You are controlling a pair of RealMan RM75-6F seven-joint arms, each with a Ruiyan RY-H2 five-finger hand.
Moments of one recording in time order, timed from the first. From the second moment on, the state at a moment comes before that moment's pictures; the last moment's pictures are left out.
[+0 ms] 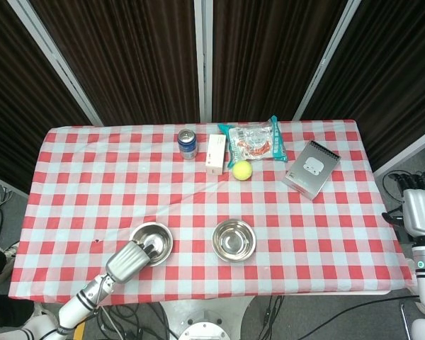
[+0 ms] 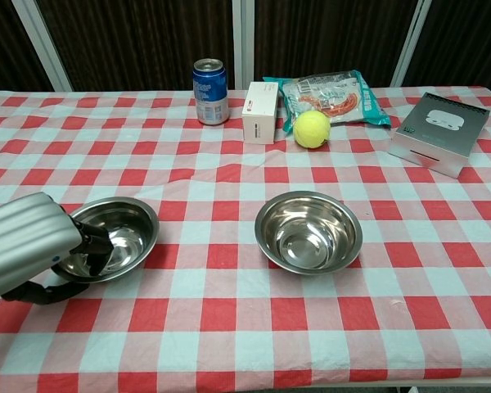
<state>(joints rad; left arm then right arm) -0.39 -1.70 0.13 -1.09 1.87 1.31 0.26 0.29 -1.08 0.19 -1.53 -1.18 1.26 -0.21</state>
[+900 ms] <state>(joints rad) -0.42 -1.69 0.13 -1.11 1.86 1.33 0.27 0.29 -1.07 0.20 -1.52 -1.18 1.26 -0.18</state>
